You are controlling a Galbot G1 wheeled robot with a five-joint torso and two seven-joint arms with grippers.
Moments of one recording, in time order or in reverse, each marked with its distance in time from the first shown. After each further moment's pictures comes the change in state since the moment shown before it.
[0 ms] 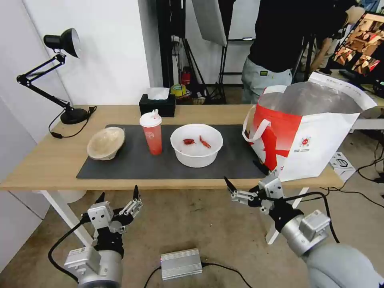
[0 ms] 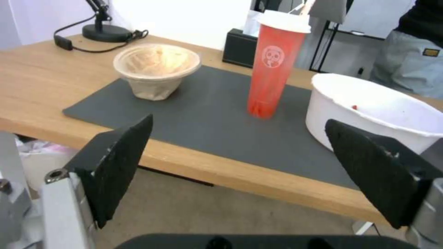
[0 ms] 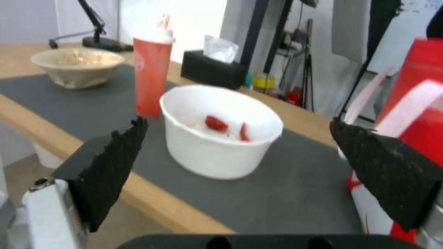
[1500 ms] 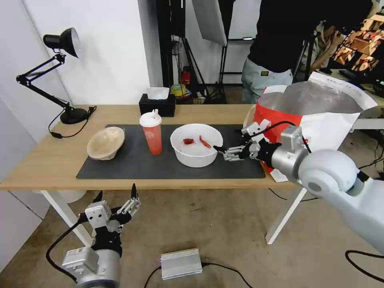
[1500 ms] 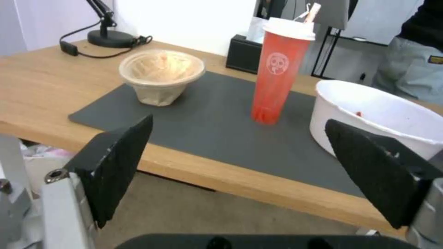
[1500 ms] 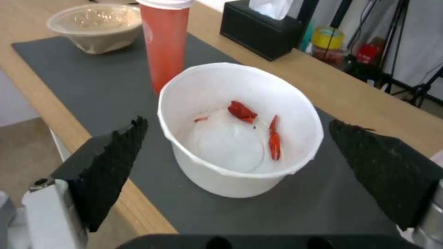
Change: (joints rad) left arm 0.005 -0.001 -0.018 0.005 0.001 -0.023 0.007; right arm 0.936 -0.176 -0.484 -0.341 0.506 -0.348 -0.141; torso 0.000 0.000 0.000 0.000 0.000
